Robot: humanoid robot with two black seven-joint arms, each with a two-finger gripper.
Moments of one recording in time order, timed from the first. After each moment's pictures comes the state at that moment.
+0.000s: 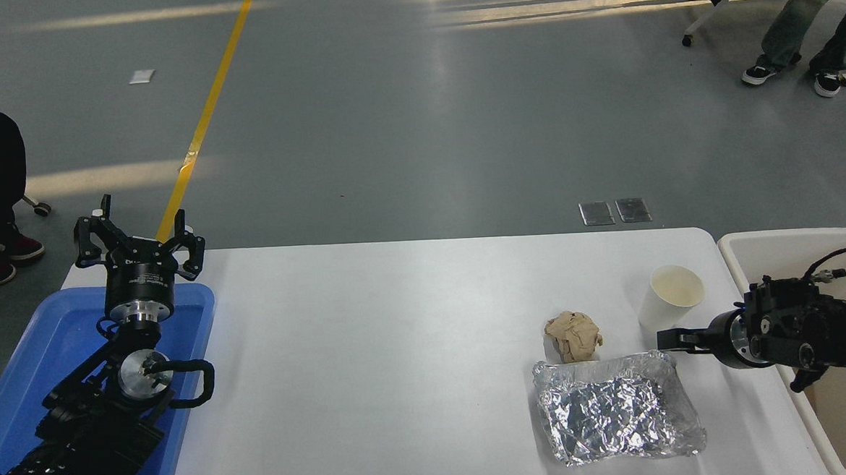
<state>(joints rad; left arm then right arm) -0.61 0.18 -0.96 -0.40 -0.12 -0.52 -0.59 1.06 -0.39 -0.88 0.71 -0.55 0.13 0.04</state>
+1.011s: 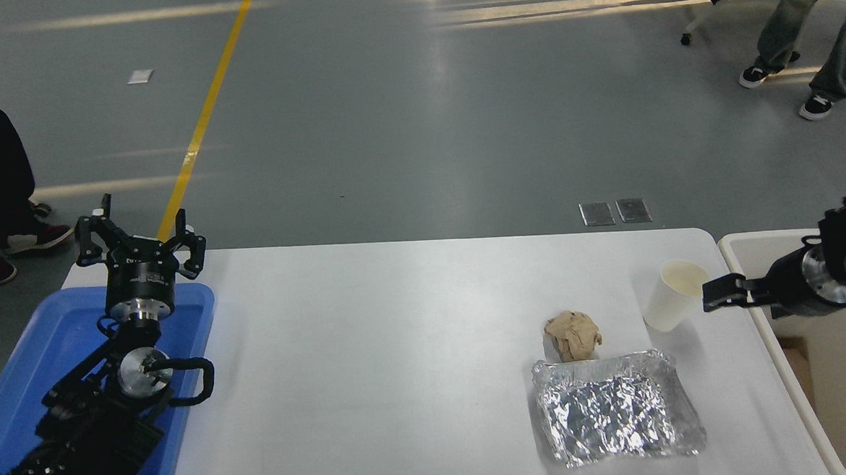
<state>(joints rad) -0.61 0.18 -0.96 -0.40 -0.12 -0.51 -0.59 1.62 -0.81 -0.94 1.19 -0.69 0.50 0.04</state>
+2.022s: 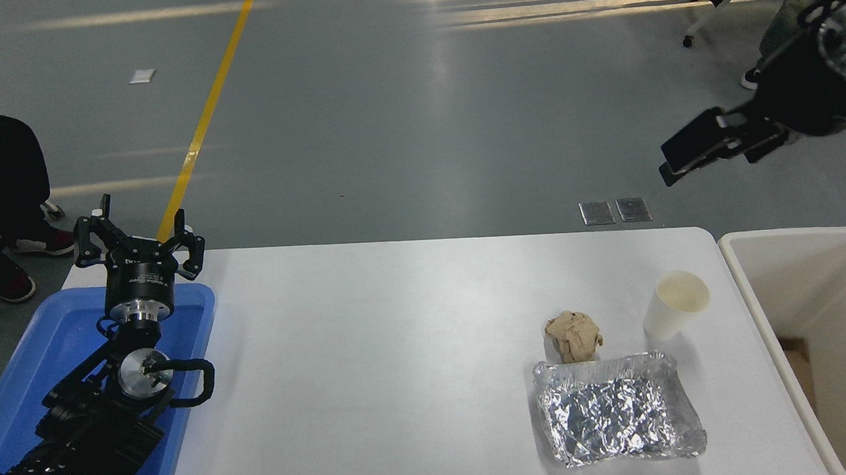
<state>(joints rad) -0.61 0.18 -0.96 -0.41 -0.12 -0.52 -0.59 2.43 -0.56 -1.13 1.45 -0.33 0.78 0.03</state>
